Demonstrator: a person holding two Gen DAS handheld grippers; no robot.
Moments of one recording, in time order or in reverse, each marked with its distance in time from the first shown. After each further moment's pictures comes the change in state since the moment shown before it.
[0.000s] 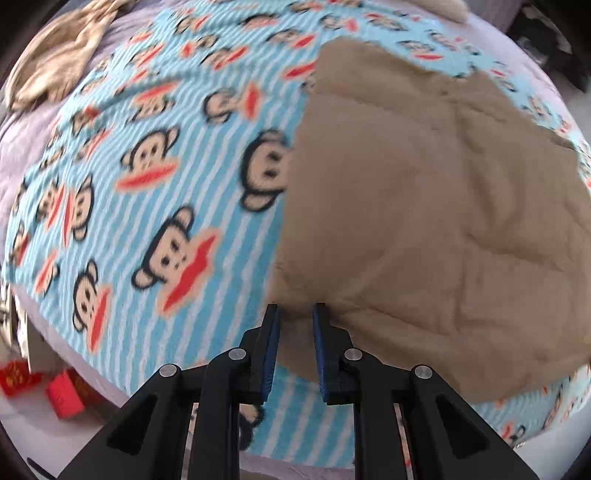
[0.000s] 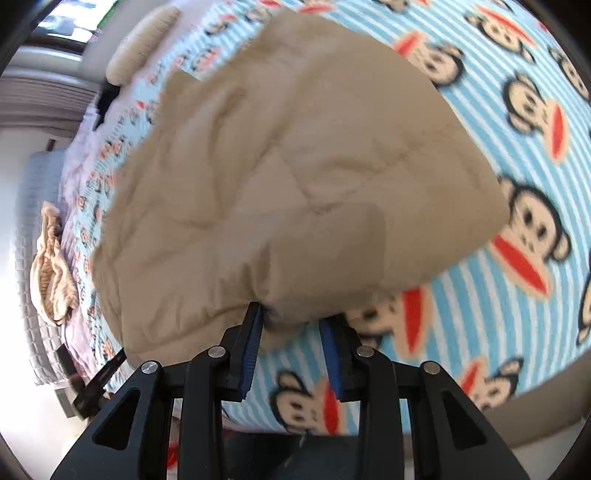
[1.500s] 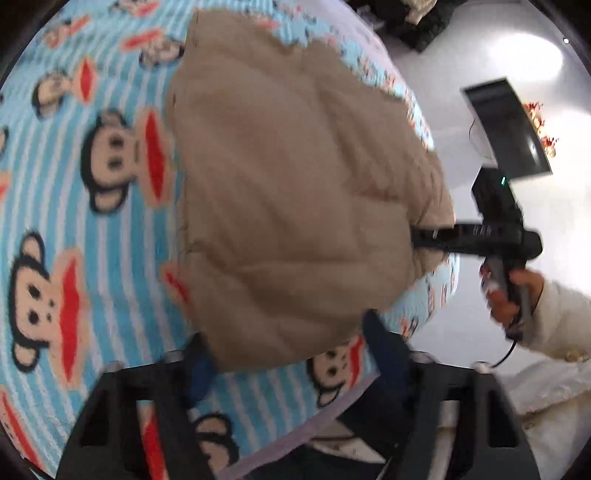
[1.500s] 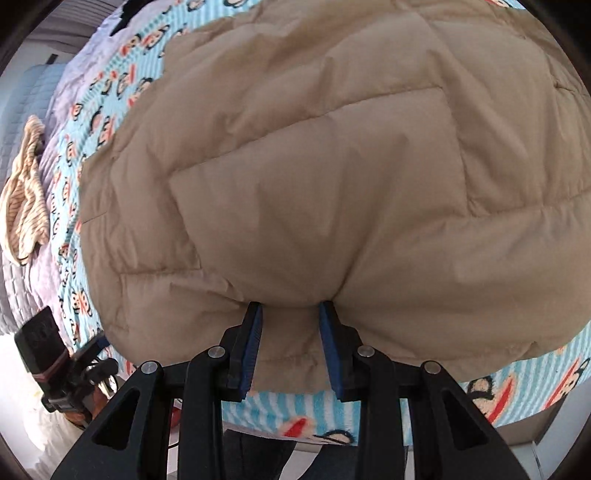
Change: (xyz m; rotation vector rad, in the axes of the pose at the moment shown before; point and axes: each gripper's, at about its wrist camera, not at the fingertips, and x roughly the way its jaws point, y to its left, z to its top) left arm 0.015 0.035 0.012 0.325 0.189 -0.804; right arm 0.108 0.168 -0.018 -0.200 0.153 -0.173
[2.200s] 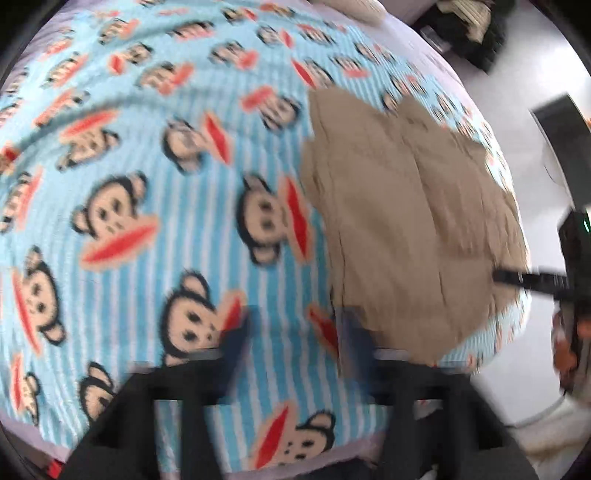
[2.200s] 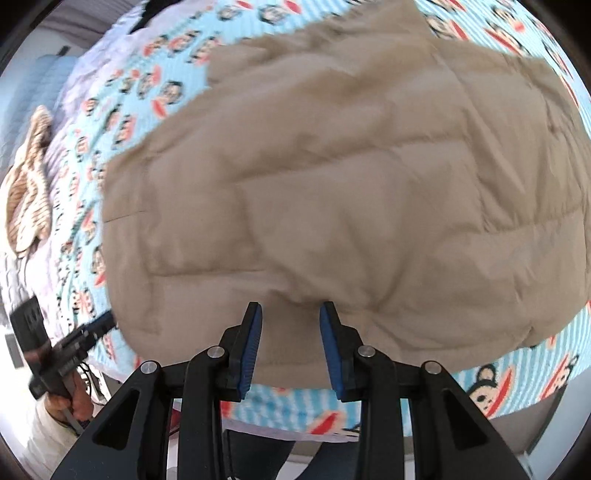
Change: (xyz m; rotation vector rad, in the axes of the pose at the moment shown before) left arm -0.085 0.010 0.026 -0.093 -0.165 0.385; right arm -0.023 0.051 -0.010 -0.065 -0.083 -0.024
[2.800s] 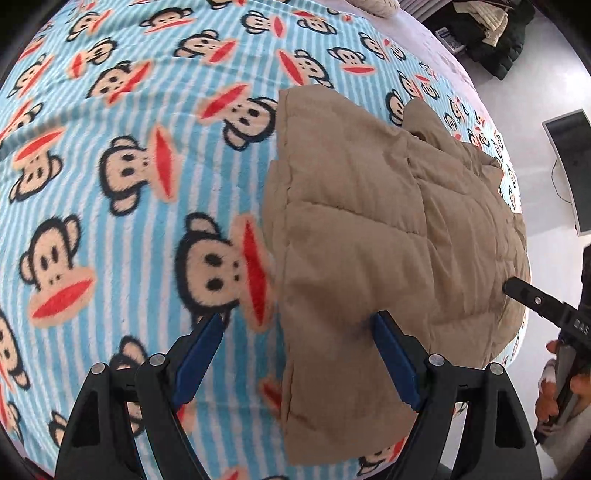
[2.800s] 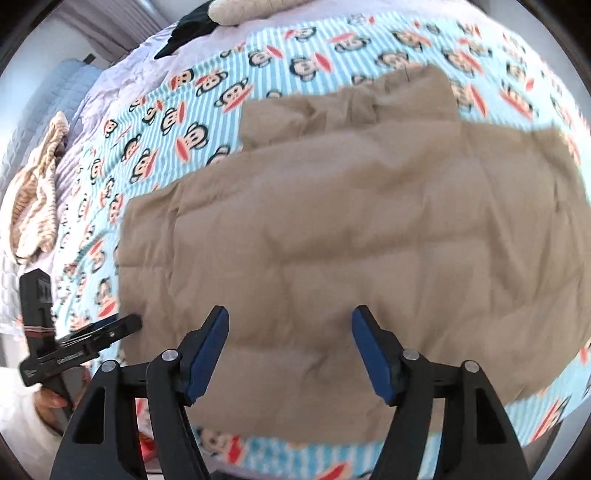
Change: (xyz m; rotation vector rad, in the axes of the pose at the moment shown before) left arm 0.059 -0.023 0.049 -0.043 0.074 -0.040; right arm -0.009 0.021 0.028 -0.081 -0.183 -0.048
